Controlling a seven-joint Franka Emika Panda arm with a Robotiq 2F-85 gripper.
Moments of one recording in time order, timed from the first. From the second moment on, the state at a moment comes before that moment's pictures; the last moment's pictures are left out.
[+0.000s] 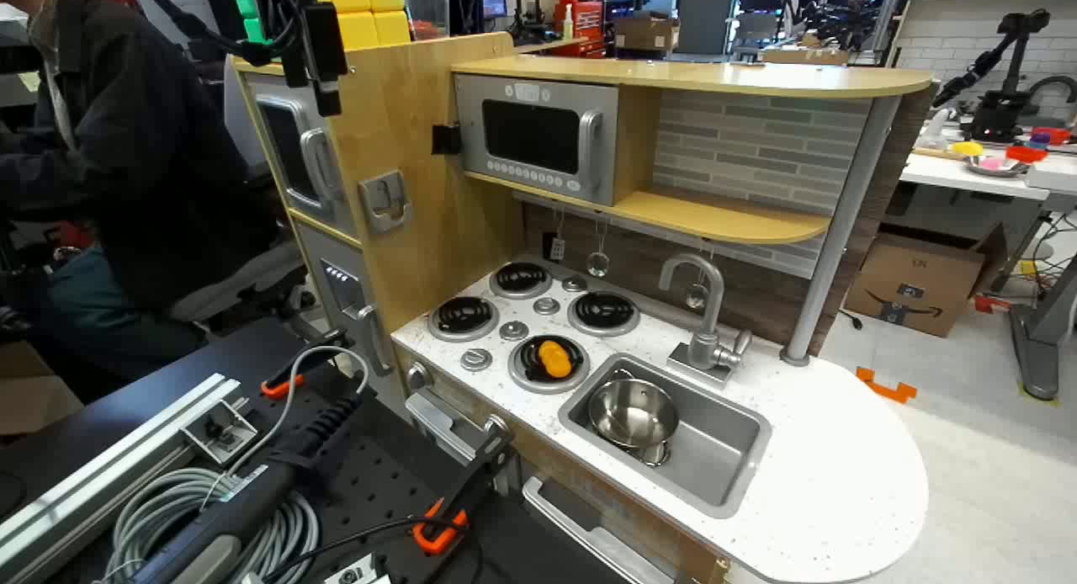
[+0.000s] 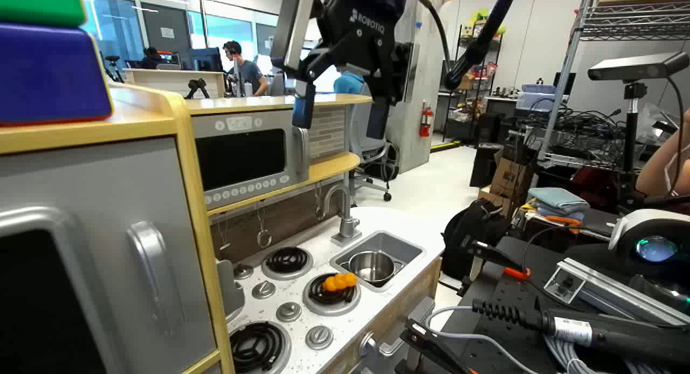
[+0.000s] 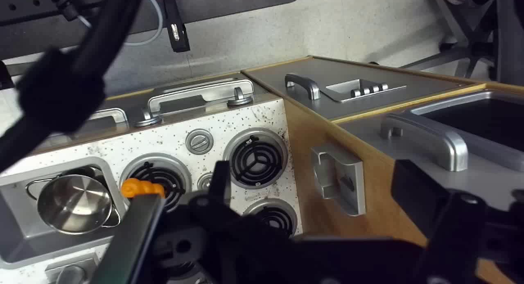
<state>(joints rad) 0.17 -0.24 0.19 -2.45 0.29 2.27 0.31</state>
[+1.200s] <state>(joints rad) 0.07 0.39 0.00 -2.08 0.05 2.42 0.93</state>
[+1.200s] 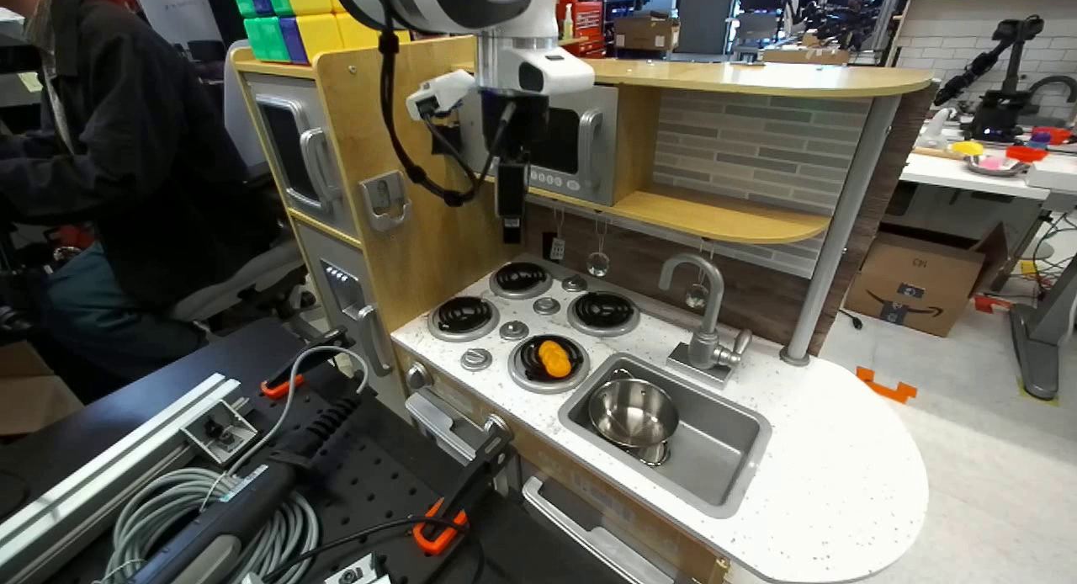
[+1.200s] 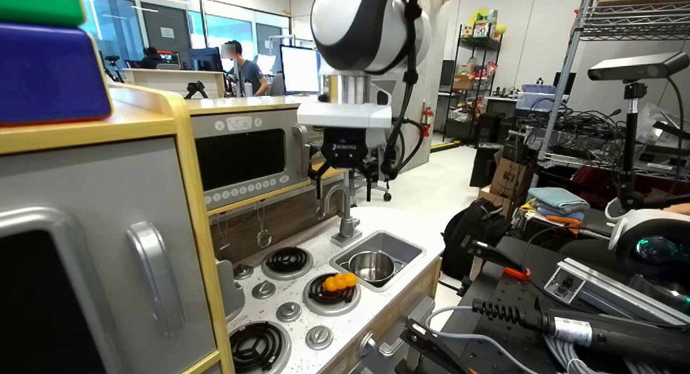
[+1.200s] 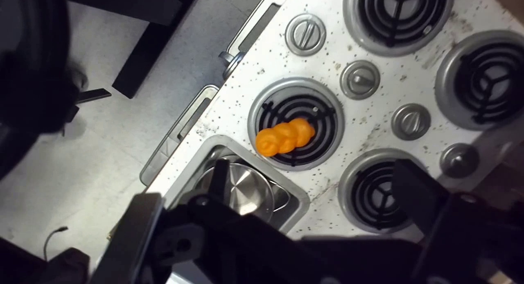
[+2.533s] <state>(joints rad) 0.14 0.67 -0.10 -1.98 0.07 2.59 1.51</state>
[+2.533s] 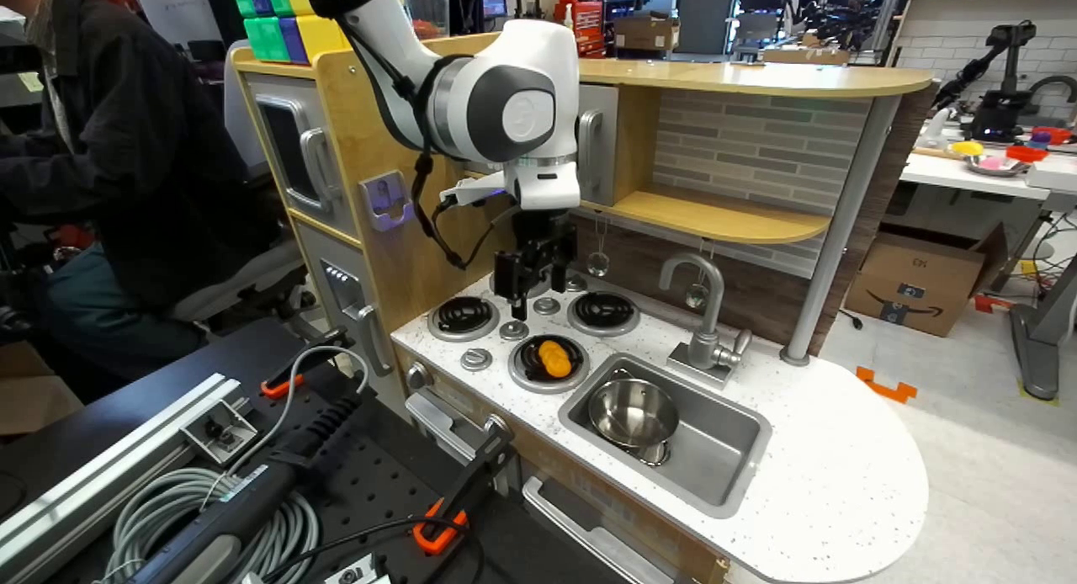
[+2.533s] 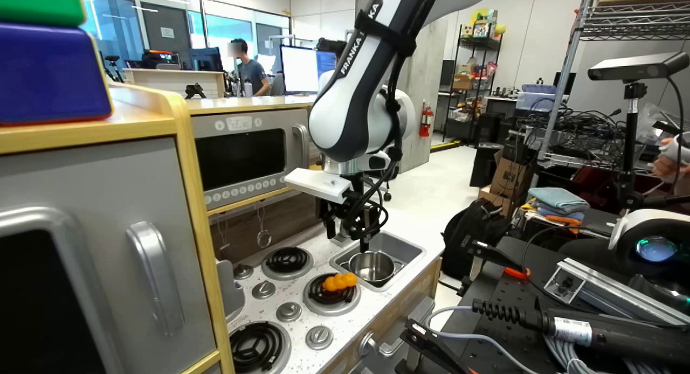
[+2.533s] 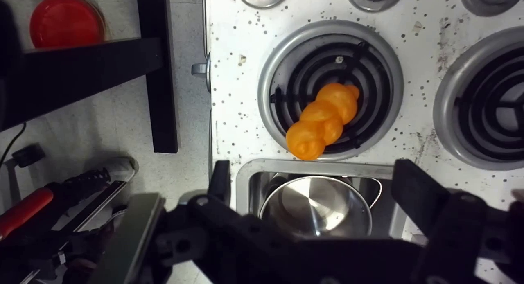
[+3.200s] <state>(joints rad) 0.25 0.86 -0.20 -1.90 0.06 2.59 1.69</state>
